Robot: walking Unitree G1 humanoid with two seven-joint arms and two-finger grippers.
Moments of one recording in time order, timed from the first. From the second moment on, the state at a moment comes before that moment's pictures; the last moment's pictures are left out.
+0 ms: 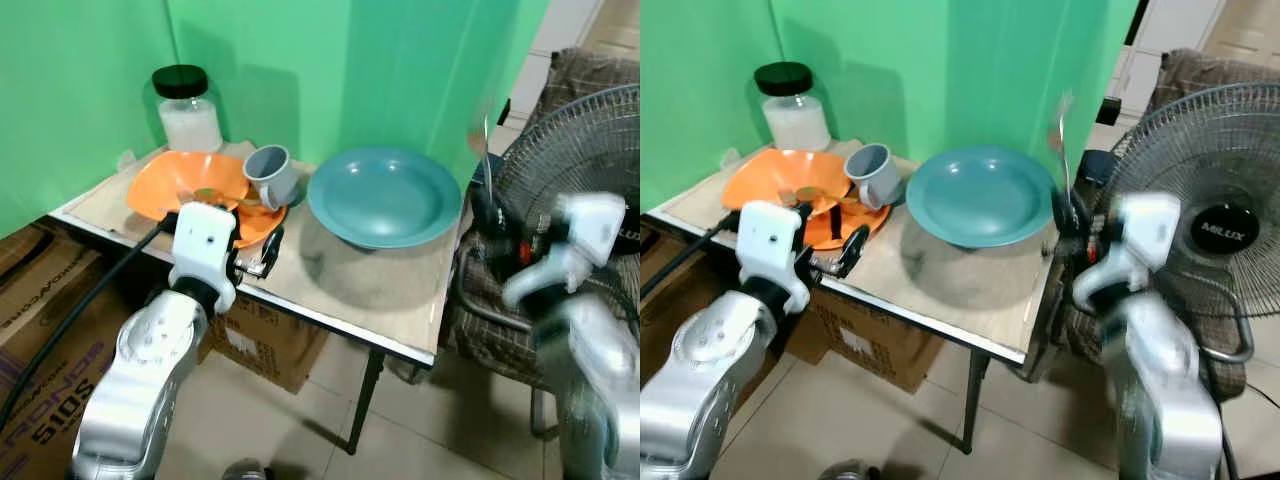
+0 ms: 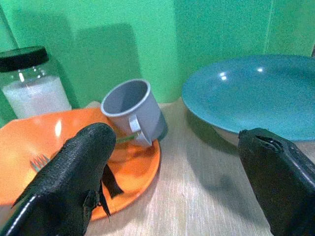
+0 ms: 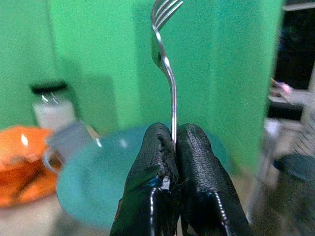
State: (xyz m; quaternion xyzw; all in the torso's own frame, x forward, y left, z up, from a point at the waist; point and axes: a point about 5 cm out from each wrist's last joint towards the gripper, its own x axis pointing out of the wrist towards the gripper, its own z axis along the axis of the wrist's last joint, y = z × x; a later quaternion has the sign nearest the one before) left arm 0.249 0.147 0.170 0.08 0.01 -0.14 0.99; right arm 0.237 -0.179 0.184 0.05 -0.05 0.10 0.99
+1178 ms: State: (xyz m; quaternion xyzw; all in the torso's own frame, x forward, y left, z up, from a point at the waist) left arm 0.250 0.144 0.168 0.07 0.01 -0.13 0.99; right arm 0.247 -0.157 0.182 0.01 0.02 0.10 1.00
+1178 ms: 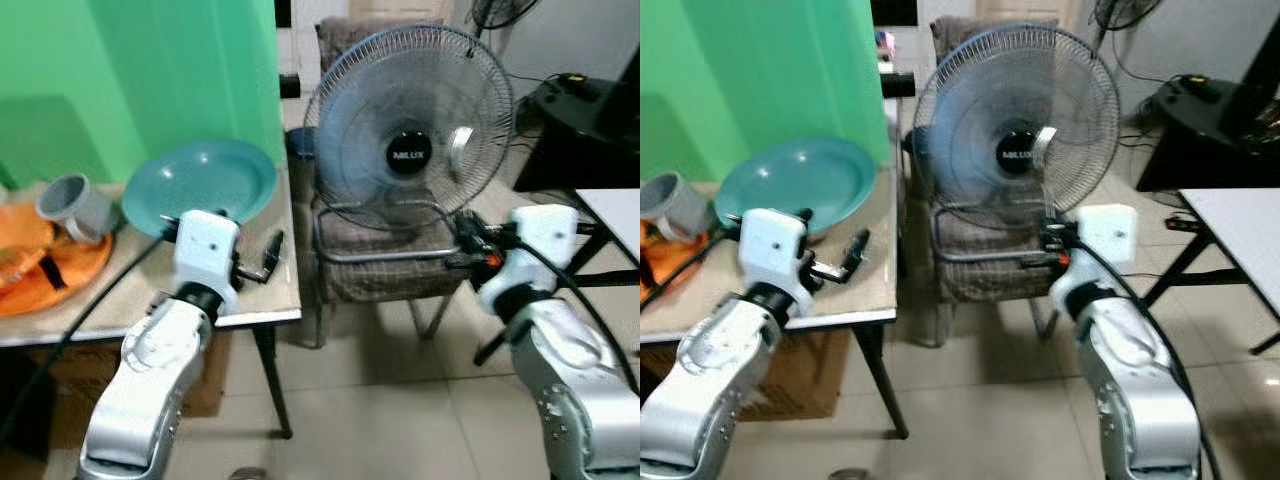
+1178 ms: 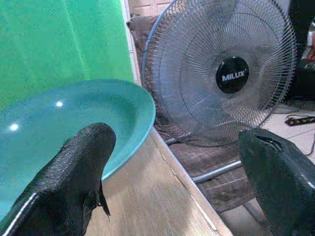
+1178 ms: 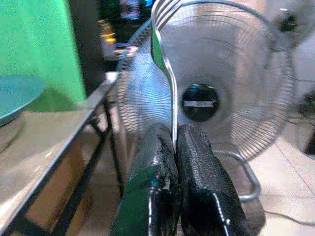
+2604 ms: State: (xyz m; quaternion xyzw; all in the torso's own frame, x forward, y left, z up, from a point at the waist) left arm 0.256 0.155 0.168 0.07 0.01 -0.10 0.99; right arm 0.248 -0.151 0.177 0.03 0.05 0.09 0.99
